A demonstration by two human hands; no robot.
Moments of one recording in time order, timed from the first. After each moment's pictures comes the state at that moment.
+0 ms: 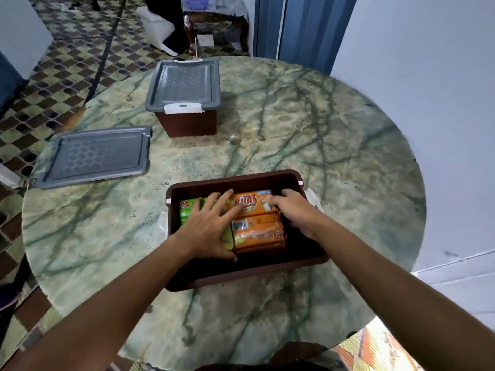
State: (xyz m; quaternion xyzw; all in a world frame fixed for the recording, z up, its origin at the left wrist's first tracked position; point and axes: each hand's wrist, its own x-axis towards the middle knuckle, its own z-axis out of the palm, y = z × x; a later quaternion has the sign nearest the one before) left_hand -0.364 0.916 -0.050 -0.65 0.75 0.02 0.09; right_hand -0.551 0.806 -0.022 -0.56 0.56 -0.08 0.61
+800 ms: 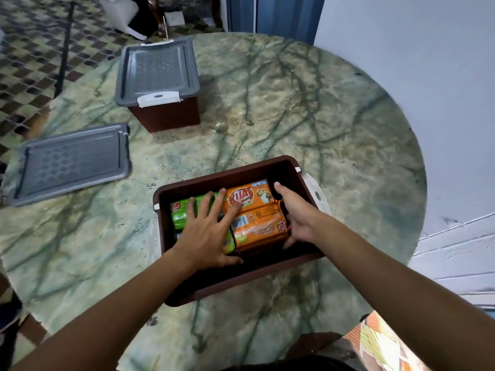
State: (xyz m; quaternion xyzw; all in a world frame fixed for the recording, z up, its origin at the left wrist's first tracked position) left_hand -0.366 0.918 -0.075 -0.64 0.77 -0.01 0.04; right_hand -0.555 0.822 -0.023 -0.33 0.59 -0.07 0.73
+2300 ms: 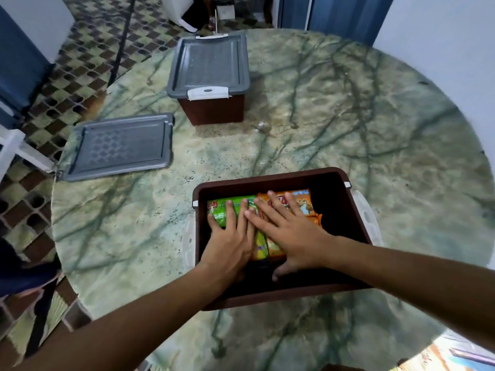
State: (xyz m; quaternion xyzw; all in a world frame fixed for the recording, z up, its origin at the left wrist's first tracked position) left_hand -0.374 0.938 -0.060 -0.68 0.70 -0.02 0.20; right_hand -0.519 0.829 -0.060 -0.98 0.14 0.10 0.07
